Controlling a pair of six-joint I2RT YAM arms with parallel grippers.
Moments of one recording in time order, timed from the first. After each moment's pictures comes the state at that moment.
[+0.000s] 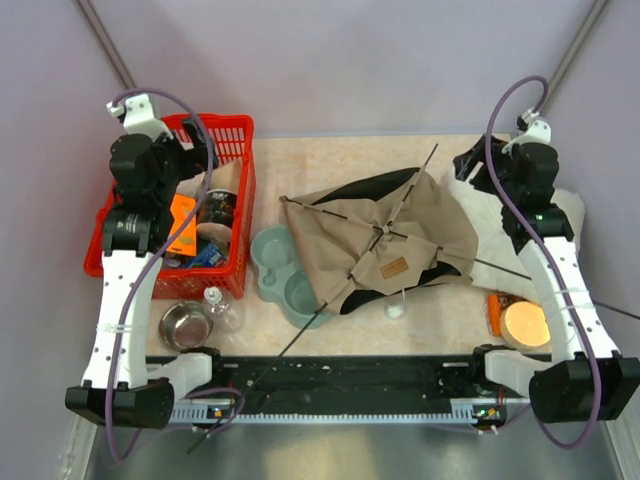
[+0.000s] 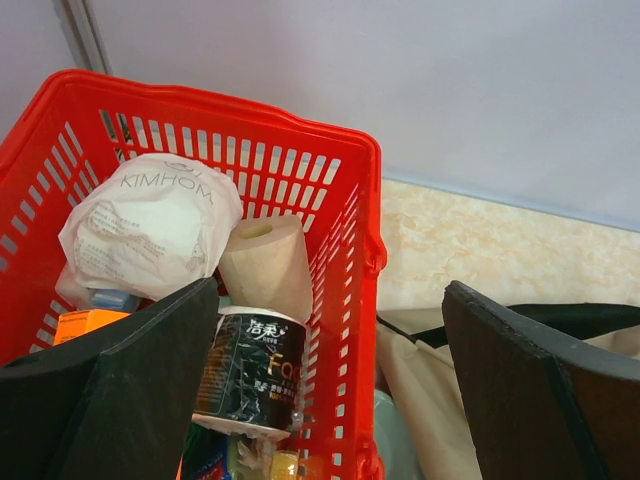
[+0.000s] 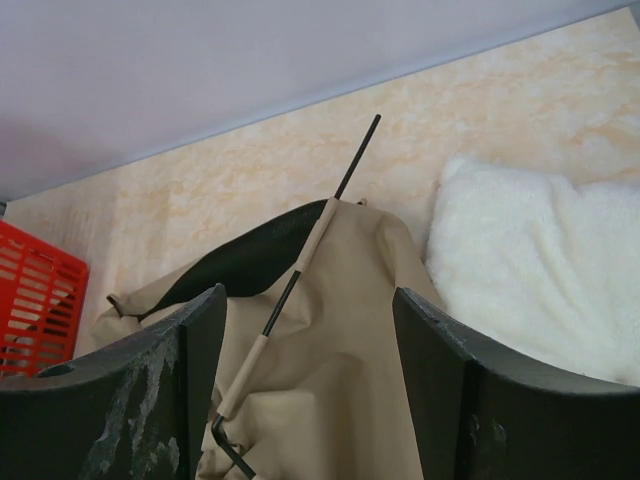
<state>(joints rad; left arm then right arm) -0.04 1.12 1.43 -0.45 -0.07 -0.26 0.04 1.13 1.15 -0.28 -0.05 0.39</state>
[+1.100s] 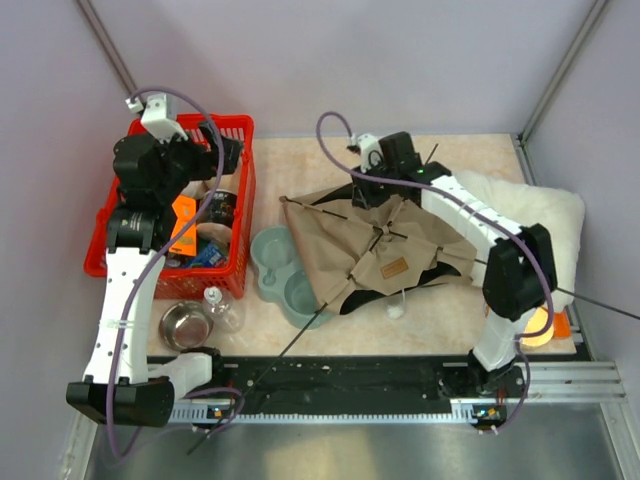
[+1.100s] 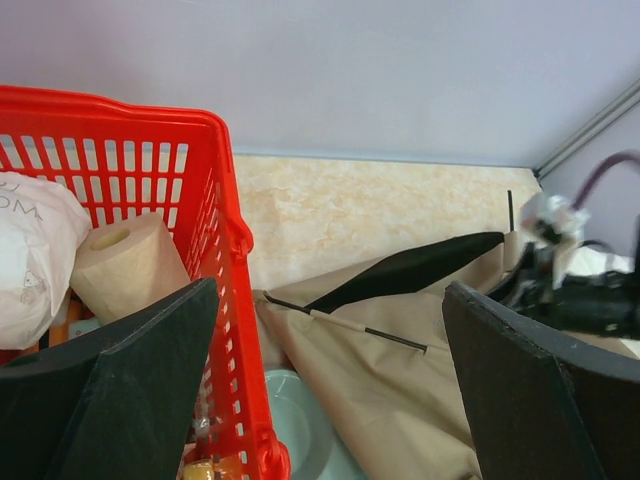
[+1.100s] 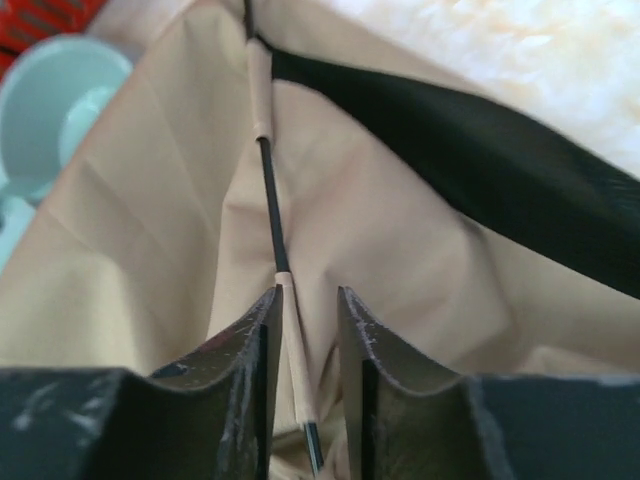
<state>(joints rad) -0.04 1.13 1.40 -0.38 0.26 -0.32 0.48 1.75 1.52 -0.49 -0.31 -0.06</state>
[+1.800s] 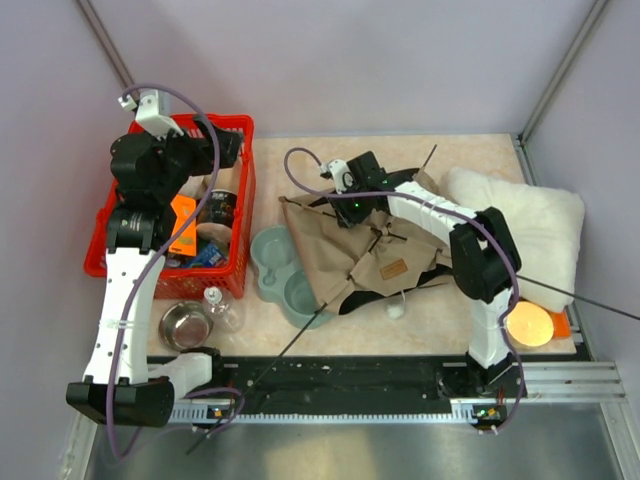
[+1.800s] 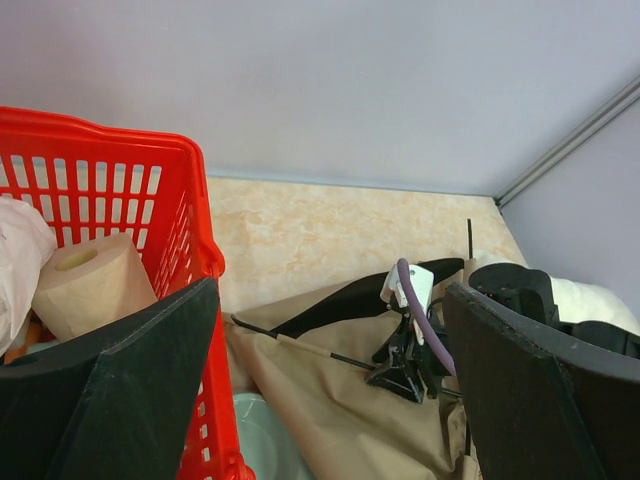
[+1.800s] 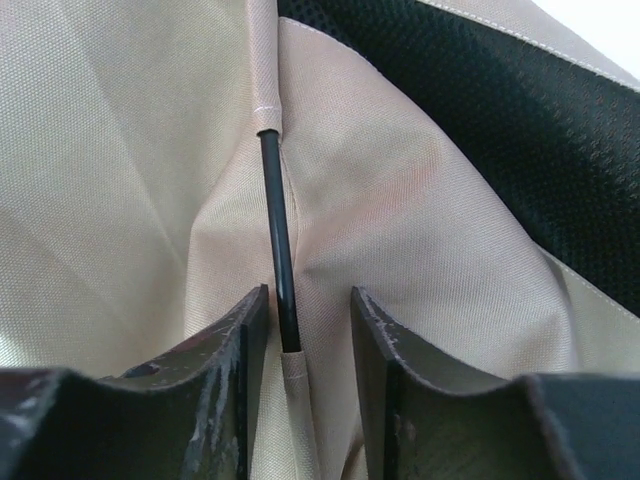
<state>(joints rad) -0.04 1.13 1.40 -0.31 0.28 -0.41 0.59 2.00 1.58 -0.48 -0.23 -0.17</state>
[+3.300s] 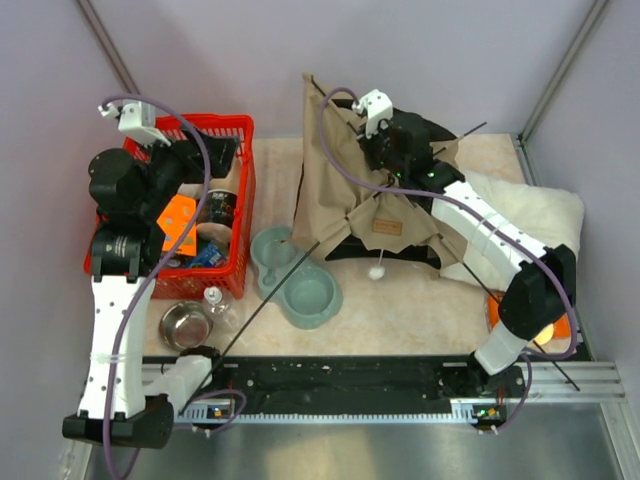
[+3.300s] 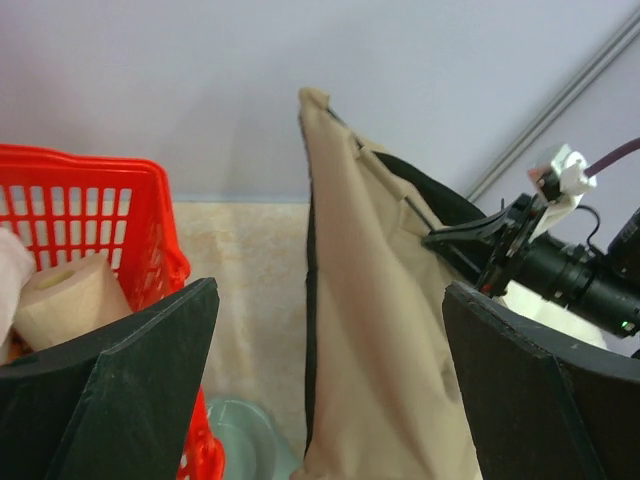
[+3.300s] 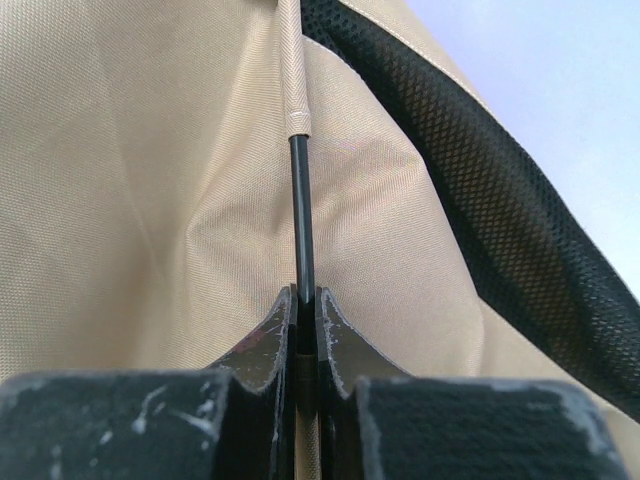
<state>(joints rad) -0.04 1.03 1.43 -0.34 0.34 -0.44 0.57 1.64 1.53 -0.15 0.07 -0.19</state>
